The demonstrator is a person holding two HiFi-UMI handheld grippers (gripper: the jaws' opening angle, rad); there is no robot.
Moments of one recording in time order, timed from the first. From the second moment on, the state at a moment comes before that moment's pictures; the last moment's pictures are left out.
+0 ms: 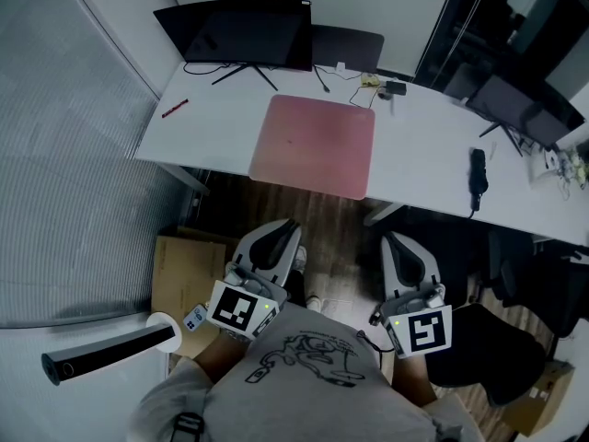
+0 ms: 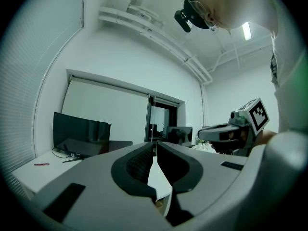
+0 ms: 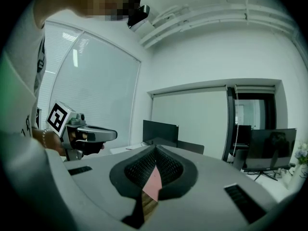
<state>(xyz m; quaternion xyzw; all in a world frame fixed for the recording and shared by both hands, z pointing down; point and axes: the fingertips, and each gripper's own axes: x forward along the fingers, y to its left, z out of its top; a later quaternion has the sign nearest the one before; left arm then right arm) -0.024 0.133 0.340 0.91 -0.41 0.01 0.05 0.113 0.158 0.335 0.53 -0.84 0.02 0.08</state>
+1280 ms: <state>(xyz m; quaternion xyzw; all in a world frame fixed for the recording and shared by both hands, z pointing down) -0.103 -0.113 0.343 0.92 -0.38 0.00 0.05 0.025 -0.084 0.318 0.55 -0.83 0.00 0.06</state>
